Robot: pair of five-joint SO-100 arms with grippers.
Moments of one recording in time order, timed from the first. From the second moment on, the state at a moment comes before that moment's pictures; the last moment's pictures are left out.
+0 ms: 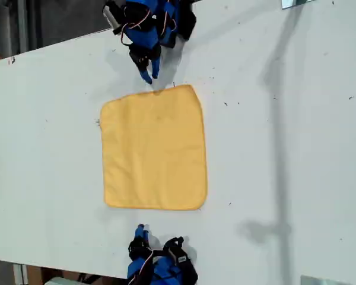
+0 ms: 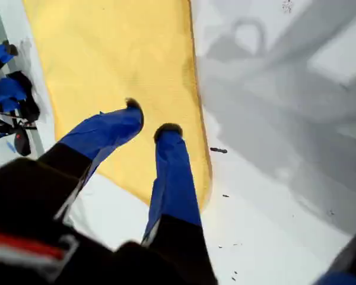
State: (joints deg) arm 0 -51.8 199.0 178.4 75.9 -61.1; arm 1 24.3 188.3 166.8 77.9 109.7
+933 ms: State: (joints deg) arm 0 -38.4 199.0 178.4 71.5 -74.6; arm 1 15.3 164.4 153.5 67.4 63.8
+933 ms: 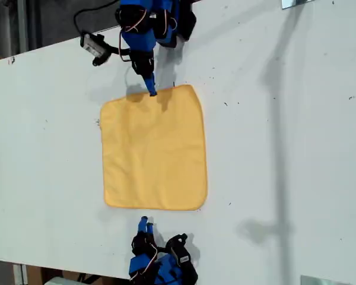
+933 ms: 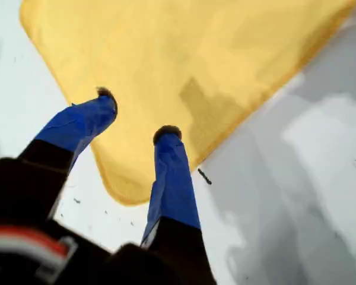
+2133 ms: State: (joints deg) arm 0 -38.0 199.0 178.4 71.5 -75.3; arm 1 -13.4 87.0 120.1 56.2 70.0
